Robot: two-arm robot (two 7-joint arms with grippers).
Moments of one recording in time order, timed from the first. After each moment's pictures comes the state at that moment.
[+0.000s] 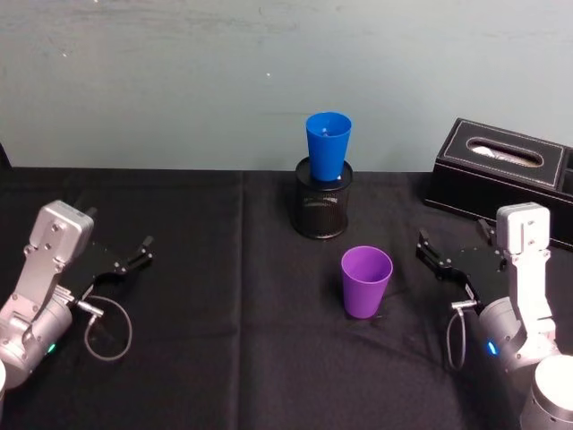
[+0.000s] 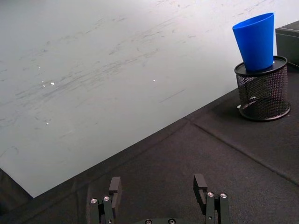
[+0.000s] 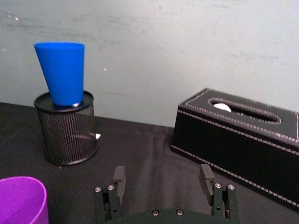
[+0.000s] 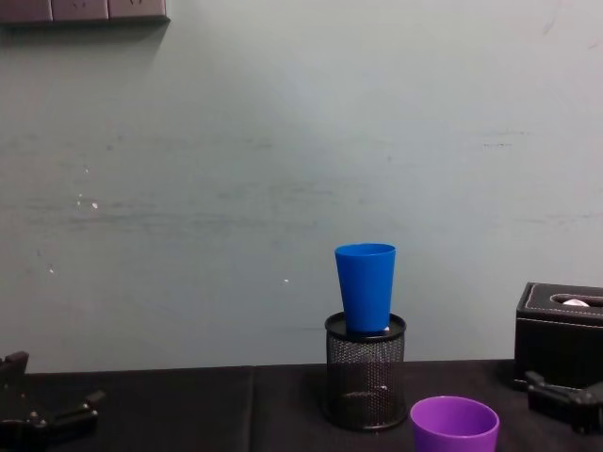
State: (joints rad) left arm -0.20 0.60 0.45 -1.41 -0.25 -0.12 0.03; right arm 0.15 0.14 -0.11 -1.35 0.01 -0.05 0.05
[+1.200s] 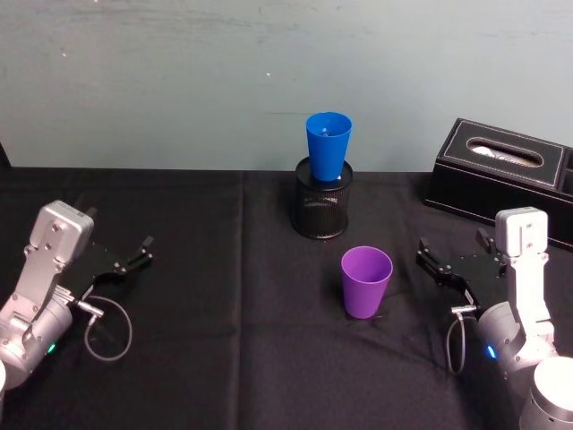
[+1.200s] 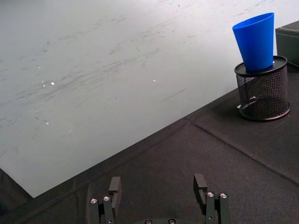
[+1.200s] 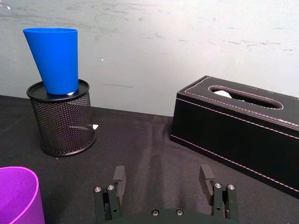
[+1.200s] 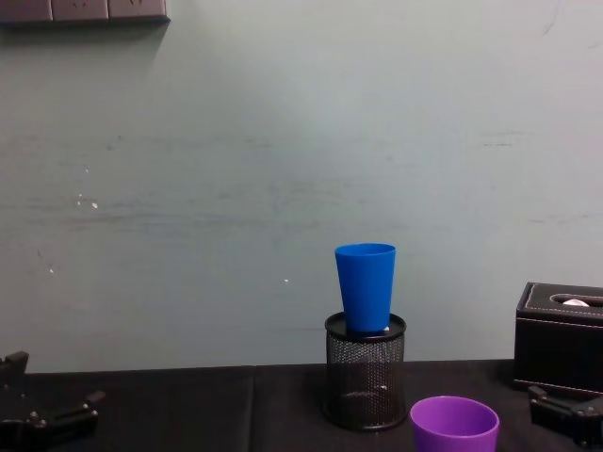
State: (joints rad) left arm -0.20 0.60 0.45 -1.41 -0.25 -0.12 0.03; right arm 0.15 0.12 -0.09 -1.33 0.00 -0.02 0.07
